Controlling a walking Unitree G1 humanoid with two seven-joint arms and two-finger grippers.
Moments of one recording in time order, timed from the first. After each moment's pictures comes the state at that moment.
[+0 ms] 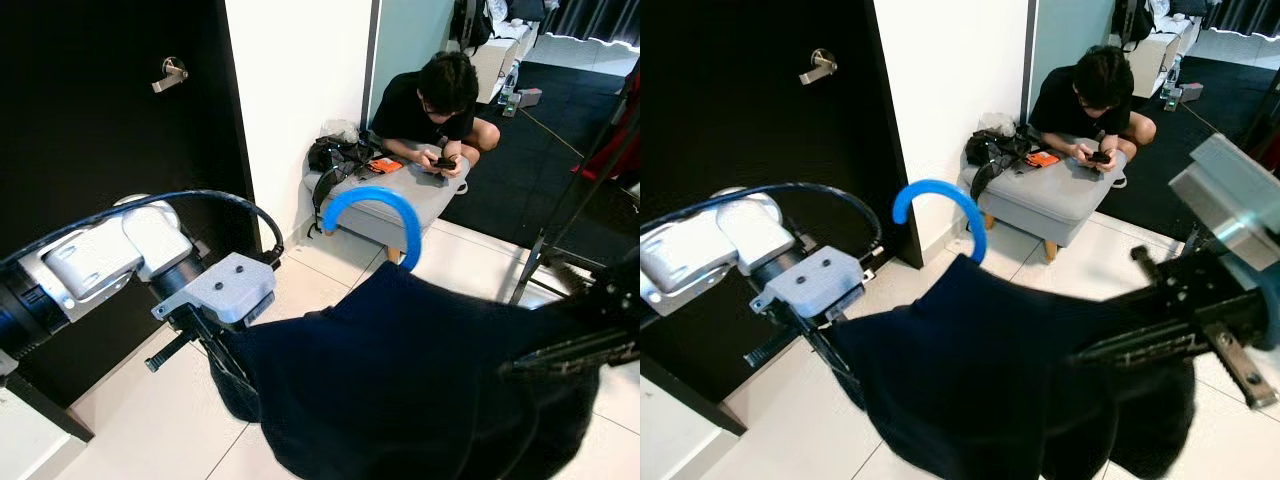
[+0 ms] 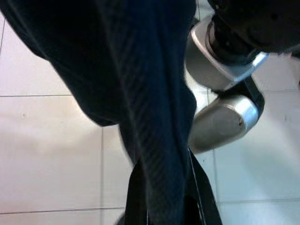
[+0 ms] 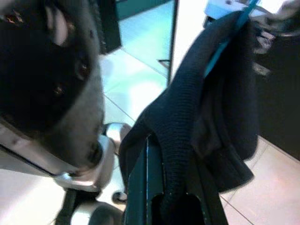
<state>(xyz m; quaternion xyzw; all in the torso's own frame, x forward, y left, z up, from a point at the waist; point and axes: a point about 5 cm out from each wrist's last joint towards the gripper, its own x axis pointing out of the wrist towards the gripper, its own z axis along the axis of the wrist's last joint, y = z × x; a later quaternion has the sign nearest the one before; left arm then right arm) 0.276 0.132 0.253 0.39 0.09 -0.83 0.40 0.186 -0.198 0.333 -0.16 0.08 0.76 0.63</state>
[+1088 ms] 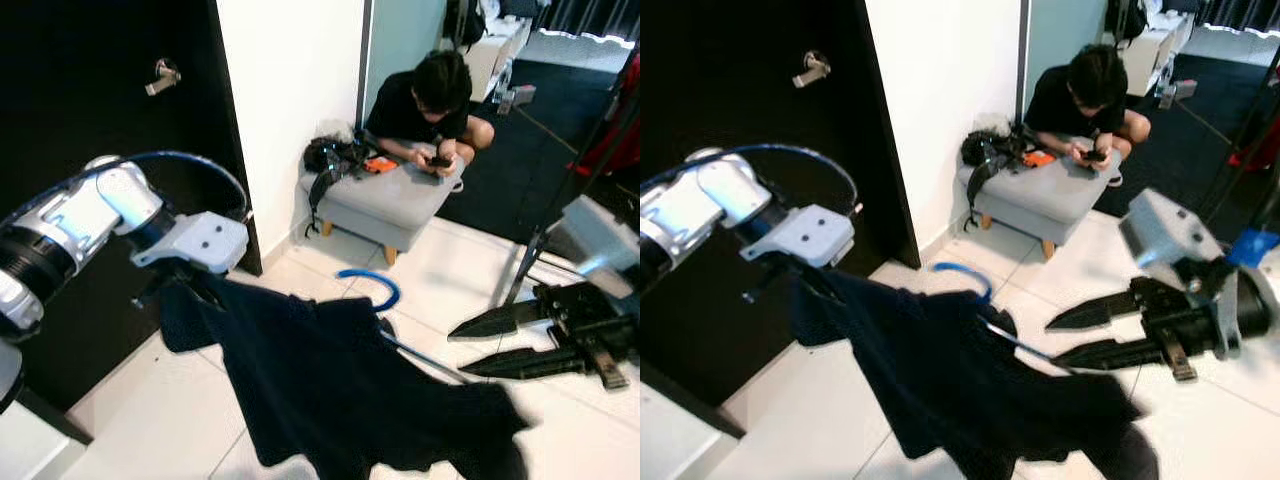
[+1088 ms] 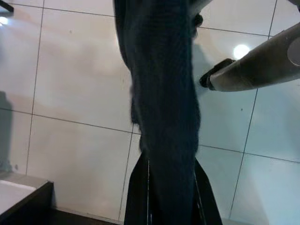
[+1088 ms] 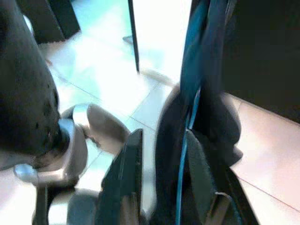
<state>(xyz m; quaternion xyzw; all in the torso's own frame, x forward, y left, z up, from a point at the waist) 0.332 0.175 0.256 0.48 0.13 -0.72 0.48 0.209 -0.213 0.303 -0.16 0.11 0.67 0.72</state>
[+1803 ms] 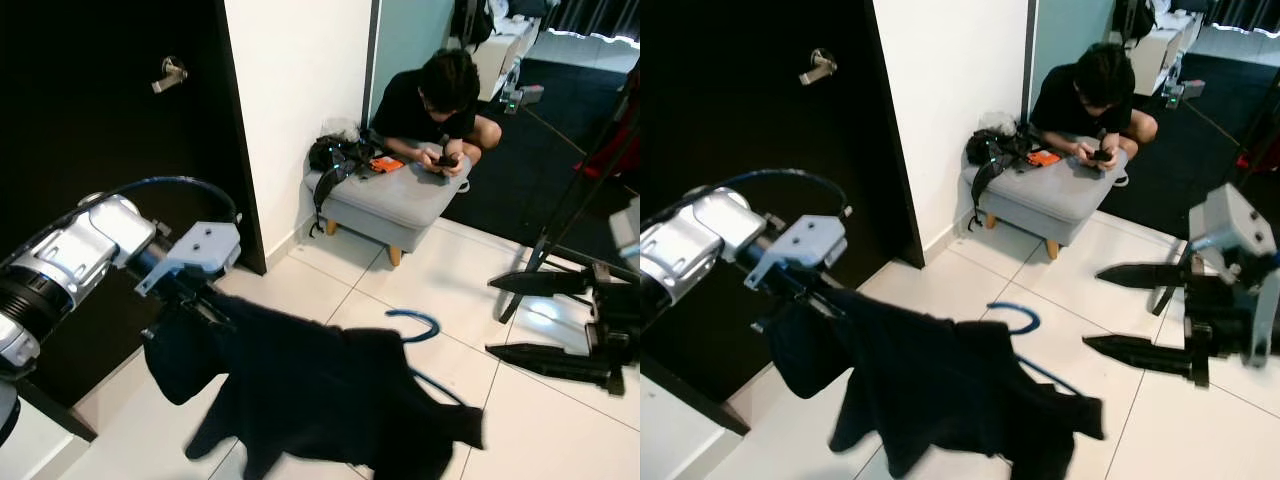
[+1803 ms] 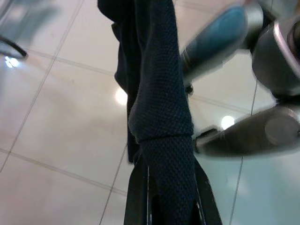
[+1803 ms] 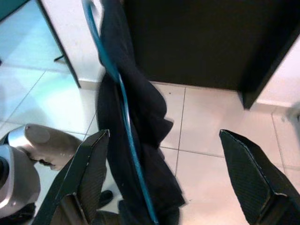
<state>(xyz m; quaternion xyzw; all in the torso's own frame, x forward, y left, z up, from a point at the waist) 0.318 0.177 0.238 0.33 0.09 -0.76 0.56 0.202 -0.260 0.264 -0.13 0.13 0.51 0.84</state>
